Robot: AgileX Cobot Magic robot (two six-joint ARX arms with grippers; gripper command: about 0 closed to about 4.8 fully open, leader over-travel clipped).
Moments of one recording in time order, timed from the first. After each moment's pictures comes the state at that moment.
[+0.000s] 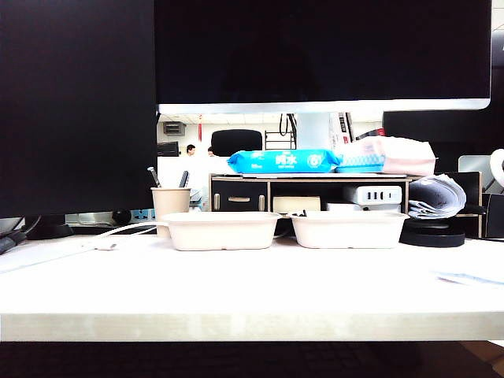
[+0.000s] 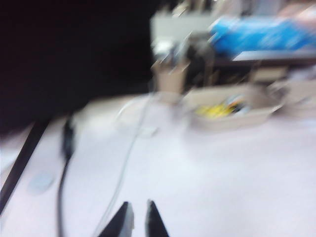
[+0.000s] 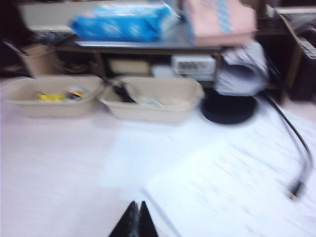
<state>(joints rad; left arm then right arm) -0.35 0.00 0.24 -0.35 -0.17 -0.04 0.16 0.08 0.16 -0.21 -0.07 0.08</state>
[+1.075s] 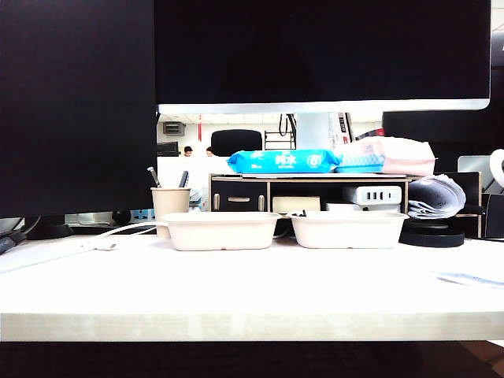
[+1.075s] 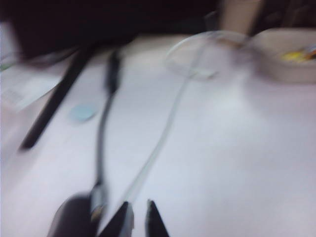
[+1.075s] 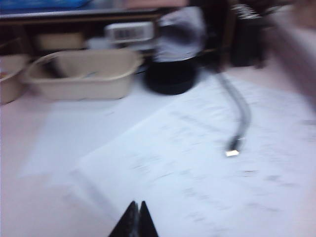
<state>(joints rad) -0.01 0.00 0.06 -0.30 0.00 -0.04 0.05 0.00 0.02 -0.18 0.01 0.08</state>
